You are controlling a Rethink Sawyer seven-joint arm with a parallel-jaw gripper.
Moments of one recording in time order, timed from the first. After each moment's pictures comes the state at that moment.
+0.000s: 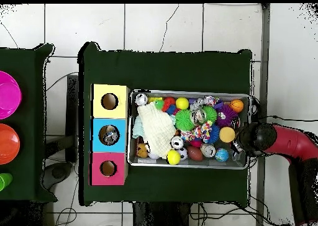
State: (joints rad) arm -0.88 -0.44 0.29 1.38 -0.69 0.90 0.95
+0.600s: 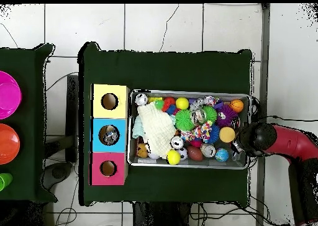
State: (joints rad) arm -0.88 -0.44 0.29 1.38 -0.69 0.90 0.95
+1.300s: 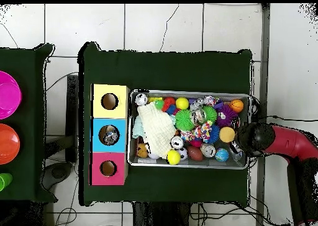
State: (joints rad) arm -0.87 -0.44 0.29 1.39 -0.69 0.90 0.95
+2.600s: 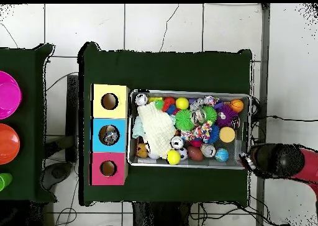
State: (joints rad) arm -1.05 -0.73 0.43 1.66 -0.65 0.90 0.95
